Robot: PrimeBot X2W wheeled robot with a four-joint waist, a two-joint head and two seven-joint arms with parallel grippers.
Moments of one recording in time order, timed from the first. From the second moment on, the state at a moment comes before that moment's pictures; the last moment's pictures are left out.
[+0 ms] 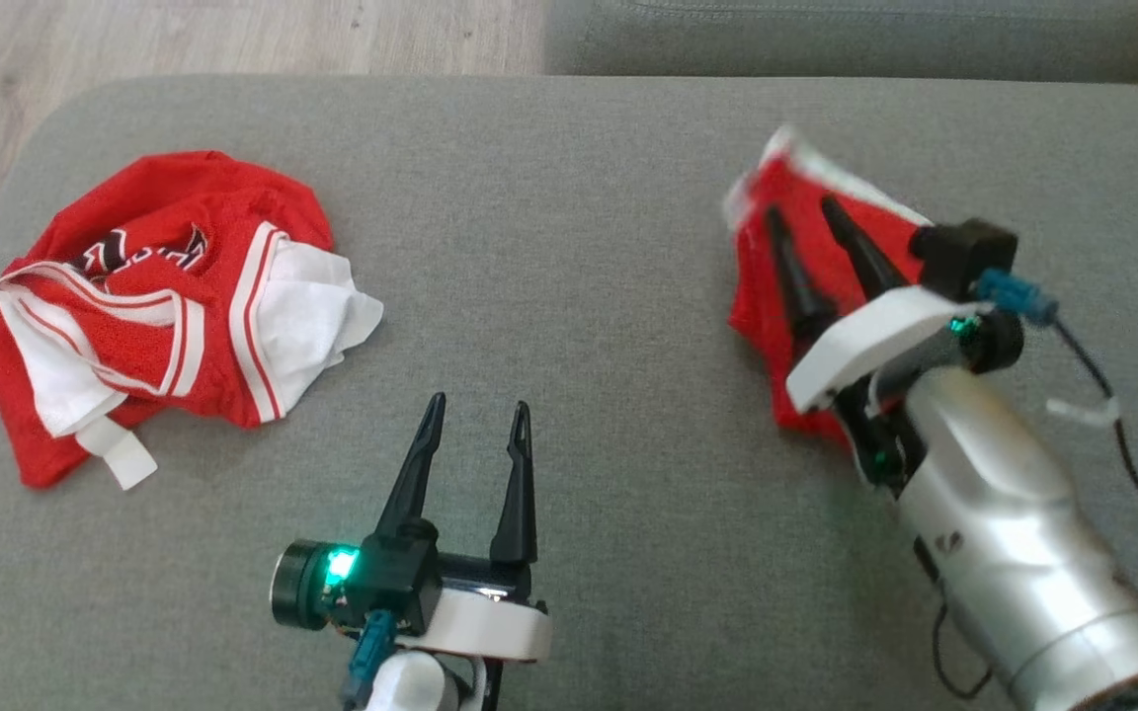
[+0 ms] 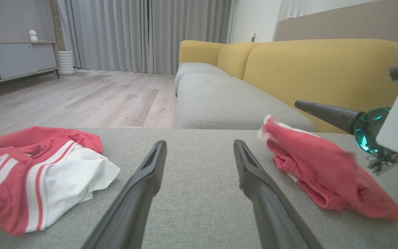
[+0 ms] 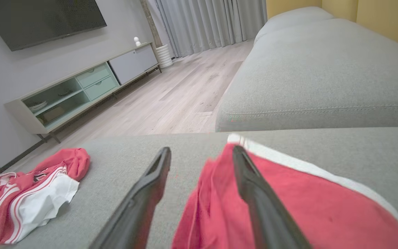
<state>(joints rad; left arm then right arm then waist) -0.14 0.05 -0.55 0.18 -0.27 0.26 -0.26 -0.71 -0.12 0.47 0.90 0.57 0.13 -0.24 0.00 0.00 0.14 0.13</state>
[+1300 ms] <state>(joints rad) 0.23 0.05 -0.30 0.12 -0.16 0.19 -0.26 0.19 -0.16 0.11 0.21 0.21 0.13 -0.25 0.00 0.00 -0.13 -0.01</state>
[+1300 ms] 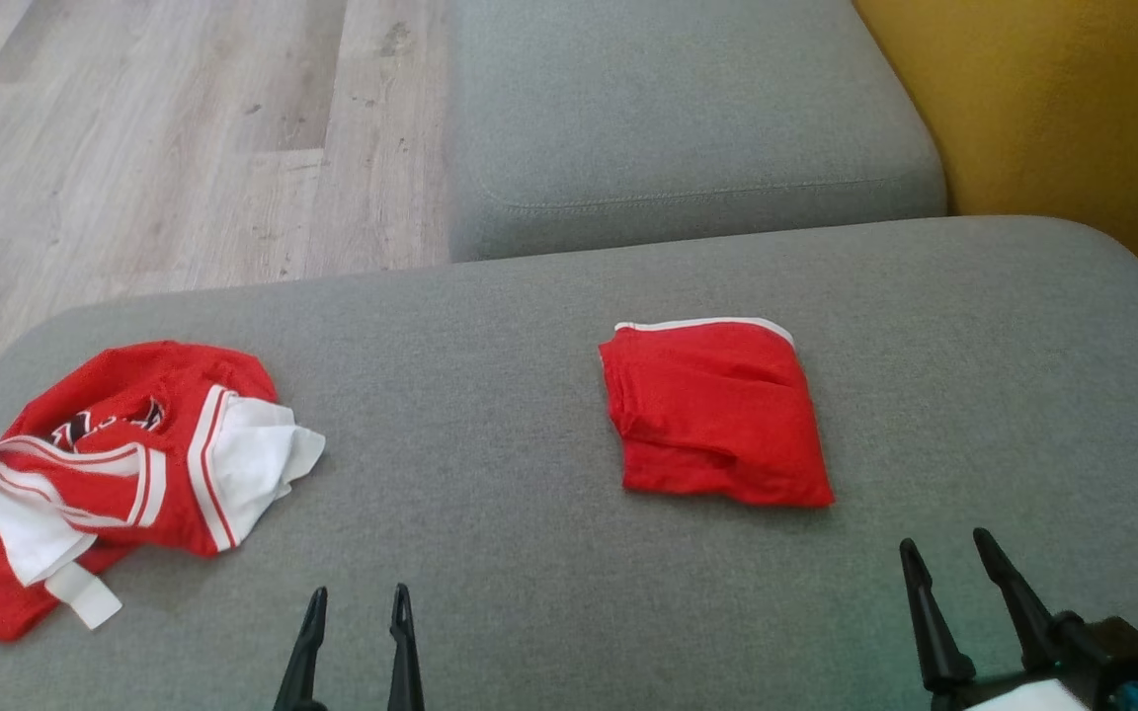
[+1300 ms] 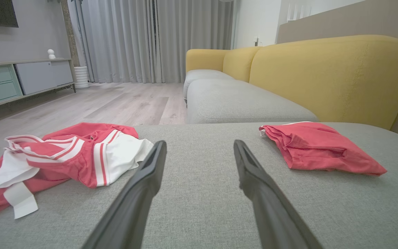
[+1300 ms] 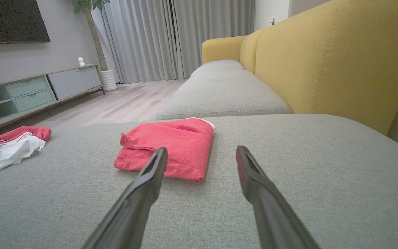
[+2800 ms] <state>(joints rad) 0.11 0.05 -0.39 0.10 -0.18 0.23 -0.26 -0.07 -0.24 0.19 0.32 0.49 0.13 -0.22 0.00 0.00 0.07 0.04</state>
